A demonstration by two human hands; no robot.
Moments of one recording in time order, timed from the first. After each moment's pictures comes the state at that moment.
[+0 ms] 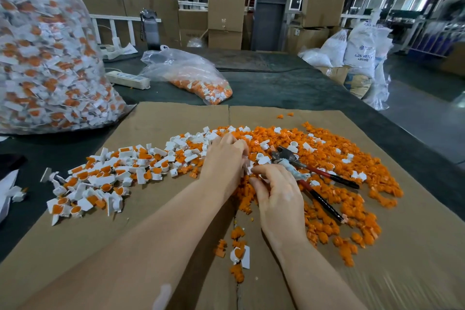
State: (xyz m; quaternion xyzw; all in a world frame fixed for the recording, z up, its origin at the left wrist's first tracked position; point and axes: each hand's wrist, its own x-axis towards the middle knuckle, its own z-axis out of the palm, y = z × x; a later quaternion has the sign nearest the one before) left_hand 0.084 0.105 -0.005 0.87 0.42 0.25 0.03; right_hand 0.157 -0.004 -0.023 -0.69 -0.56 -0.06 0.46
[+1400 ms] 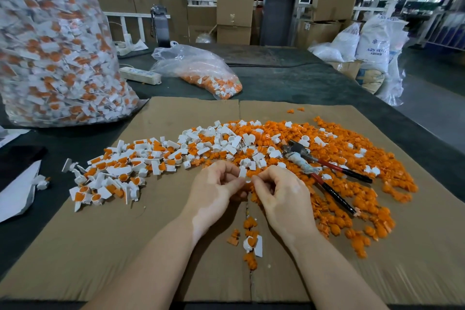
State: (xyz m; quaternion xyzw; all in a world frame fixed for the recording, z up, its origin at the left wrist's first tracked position) left_hand 0.027 0.050 -0.014 0.65 0.41 0.37 0.52; right_hand 0.153 -0.009 -0.021 -0.67 -0.61 -0.02 0.43
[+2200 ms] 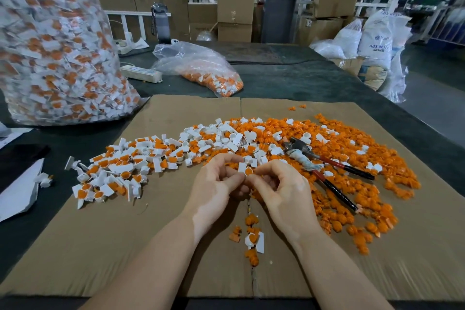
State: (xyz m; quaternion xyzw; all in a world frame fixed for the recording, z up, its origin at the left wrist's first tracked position) left_hand 0.025 0.050 -0.019 0.61 0.36 0.41 0.57; right_hand 0.154 -0.009 -0.022 -0.64 -0.61 0.03 0.48
